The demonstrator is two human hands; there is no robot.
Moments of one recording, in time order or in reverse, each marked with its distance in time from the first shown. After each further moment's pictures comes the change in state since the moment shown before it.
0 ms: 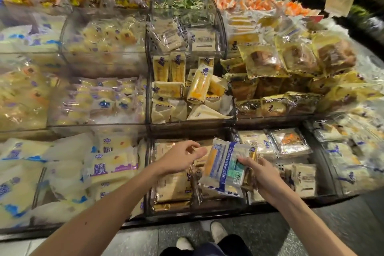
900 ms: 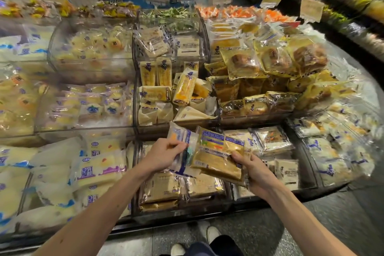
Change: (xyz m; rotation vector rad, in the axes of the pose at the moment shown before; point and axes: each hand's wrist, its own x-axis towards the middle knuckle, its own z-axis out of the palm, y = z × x) left_hand -0.028 0.027 0.000 -0.226 0.149 -0.016; right_hand -0.010 -0.003 -0.022 0.125 -0.089 -0.001
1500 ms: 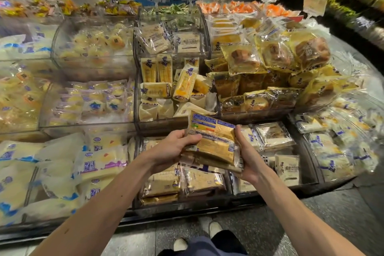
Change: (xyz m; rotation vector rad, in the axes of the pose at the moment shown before) left_hand -0.015 0.039 0.014 -0.610 -0.326 -0.107; right_hand -0.005 -0.023 0.031 0.256 -0.204 0.114
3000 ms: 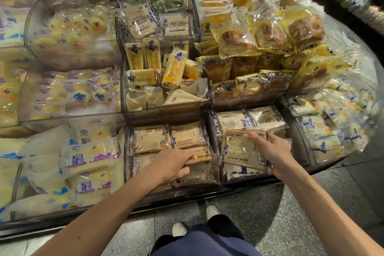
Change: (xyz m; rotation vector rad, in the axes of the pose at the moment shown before) left_hand 0.025 -0.079 -0.007 1.689 -0.011 0.233; right_hand -0.027 -0.009 -0.071 -0.541 0.547 -0.257
